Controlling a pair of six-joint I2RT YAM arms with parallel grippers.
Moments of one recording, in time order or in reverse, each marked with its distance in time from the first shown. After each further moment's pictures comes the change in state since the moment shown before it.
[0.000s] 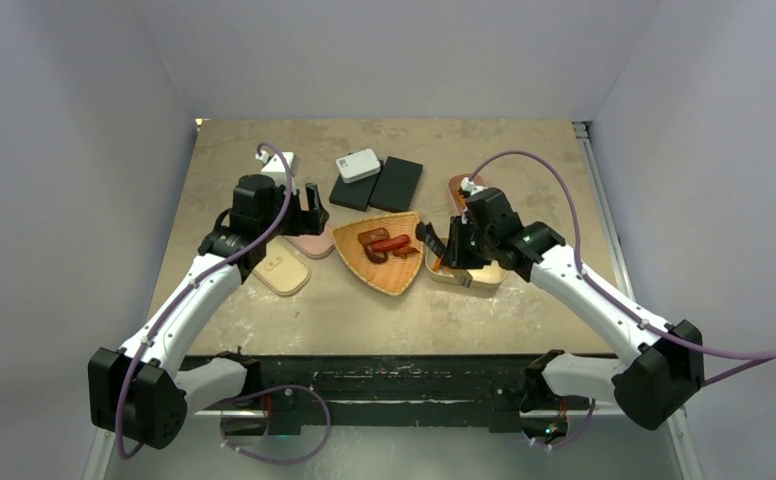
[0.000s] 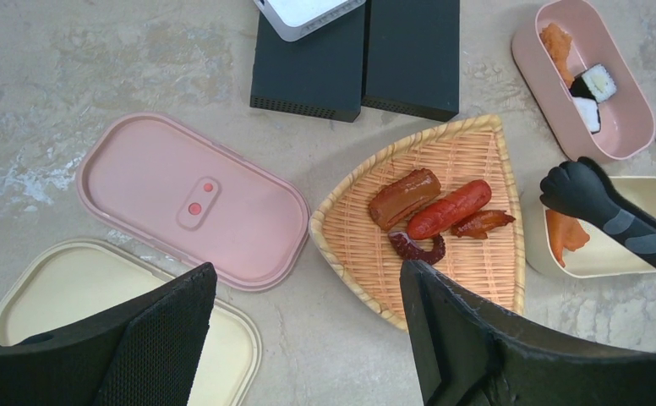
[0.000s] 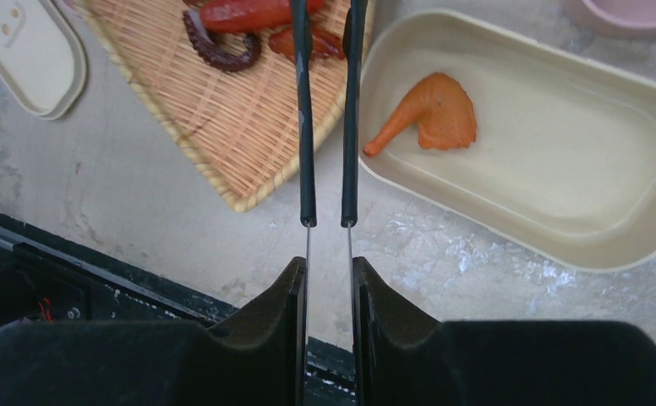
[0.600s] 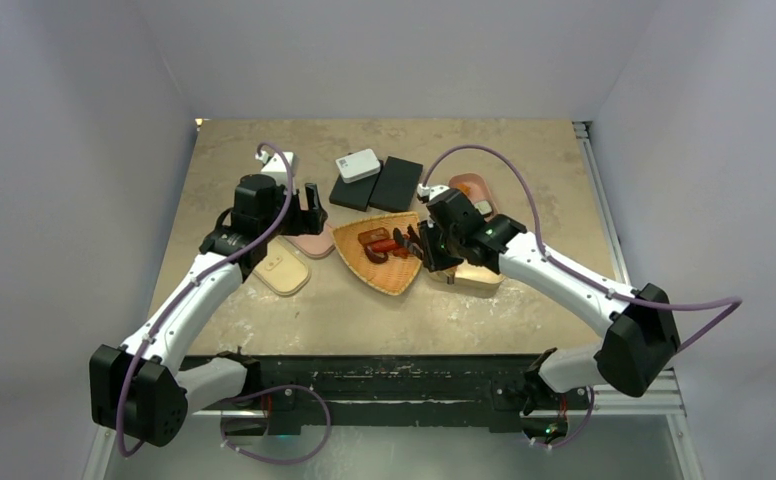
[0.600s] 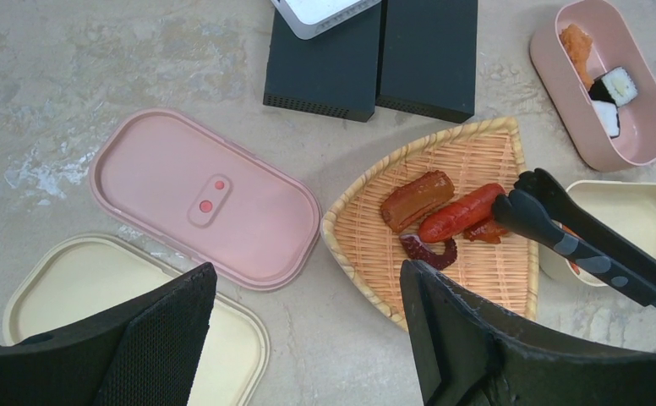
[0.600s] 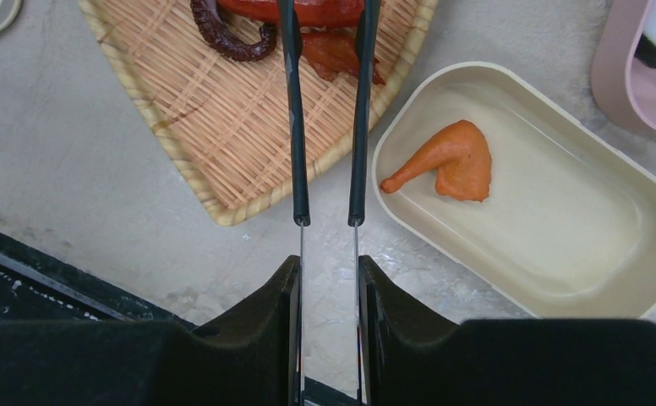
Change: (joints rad) left arm 0.000 0.009 0.000 0.000 -0.031 0.000; right arm 0.152 0.173 0.114 0.026 0.114 -0.178
